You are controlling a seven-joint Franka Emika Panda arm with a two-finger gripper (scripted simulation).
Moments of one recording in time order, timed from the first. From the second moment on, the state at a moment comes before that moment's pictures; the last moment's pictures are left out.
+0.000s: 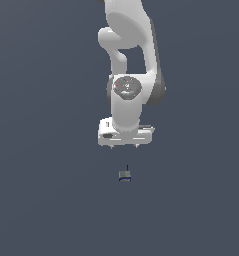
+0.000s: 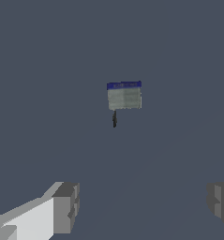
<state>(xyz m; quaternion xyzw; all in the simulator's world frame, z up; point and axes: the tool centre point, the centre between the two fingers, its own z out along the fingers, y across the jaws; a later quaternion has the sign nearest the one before) 0.026 0.022 0.139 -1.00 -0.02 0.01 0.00</state>
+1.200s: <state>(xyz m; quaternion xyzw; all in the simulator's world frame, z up) 0.092 0.025 0.063 -1.00 -0.04 0.00 0.00</state>
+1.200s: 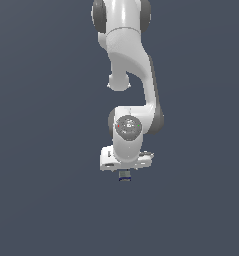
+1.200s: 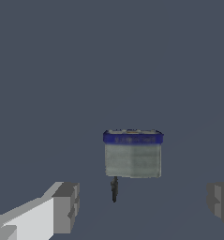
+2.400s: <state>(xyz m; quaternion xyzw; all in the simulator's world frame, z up) 0.093 0.025 0.012 -1.00 -0.04 0.00 0.00</state>
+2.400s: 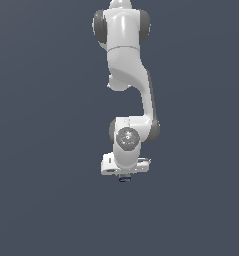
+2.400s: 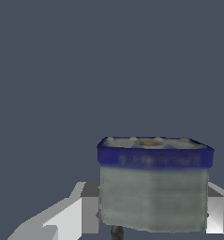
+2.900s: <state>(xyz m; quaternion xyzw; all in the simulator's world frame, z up) 0.091 0.023 0.015 -1.00 -0.04 0.00 0.00</state>
